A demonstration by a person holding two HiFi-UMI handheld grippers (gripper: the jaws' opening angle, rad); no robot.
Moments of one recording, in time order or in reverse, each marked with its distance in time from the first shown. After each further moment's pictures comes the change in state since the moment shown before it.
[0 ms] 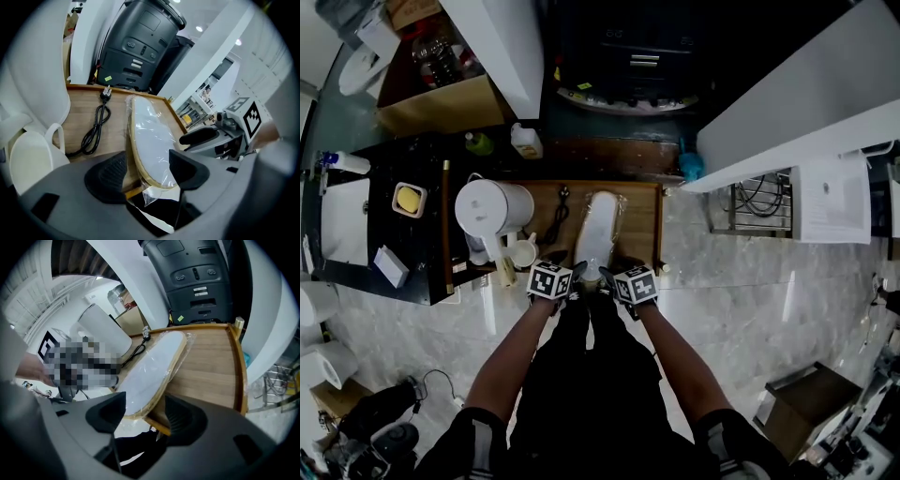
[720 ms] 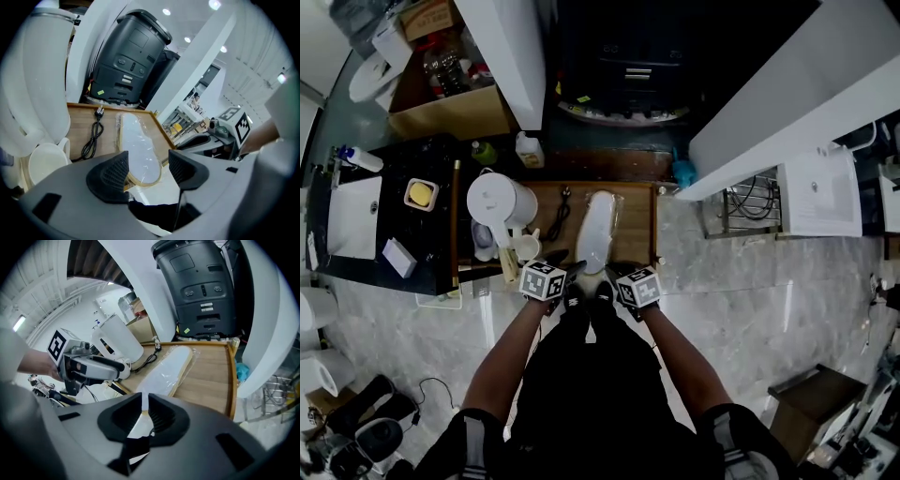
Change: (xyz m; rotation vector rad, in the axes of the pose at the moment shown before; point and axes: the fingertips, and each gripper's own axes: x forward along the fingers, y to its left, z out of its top) left arm -0.055 -0.034 0.014 0.057 -0.138 -0.091; right arm -0.046 0.038 0.002 -0.083 -0.094 0.019
